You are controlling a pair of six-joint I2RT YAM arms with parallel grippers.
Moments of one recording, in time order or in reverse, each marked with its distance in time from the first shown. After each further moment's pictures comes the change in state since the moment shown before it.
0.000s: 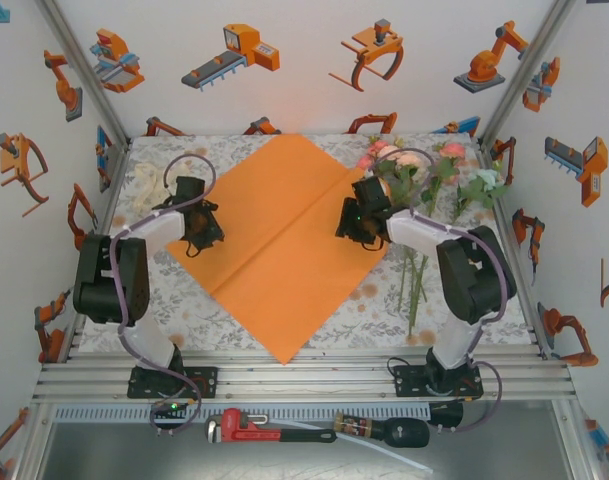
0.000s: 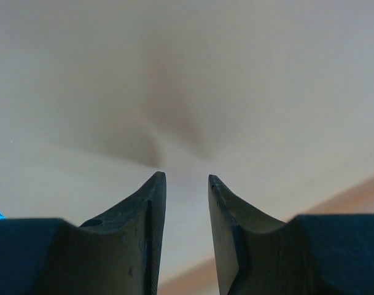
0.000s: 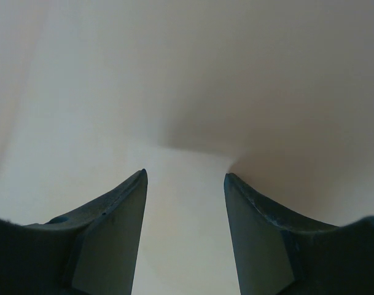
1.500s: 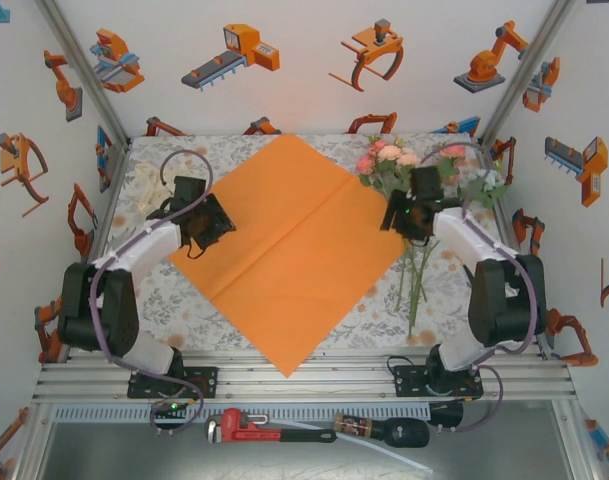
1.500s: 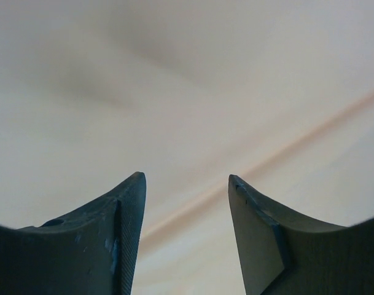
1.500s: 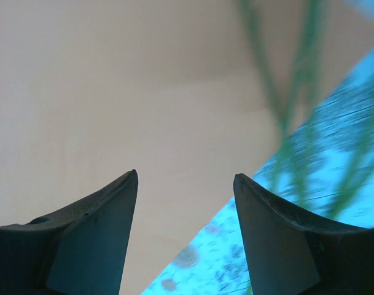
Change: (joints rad) left arm -0.095 -0.246 -0.056 0.023 0.053 -0.097; right arm -0.332 -0.198 0.005 -0.203 -0.034 -0.200
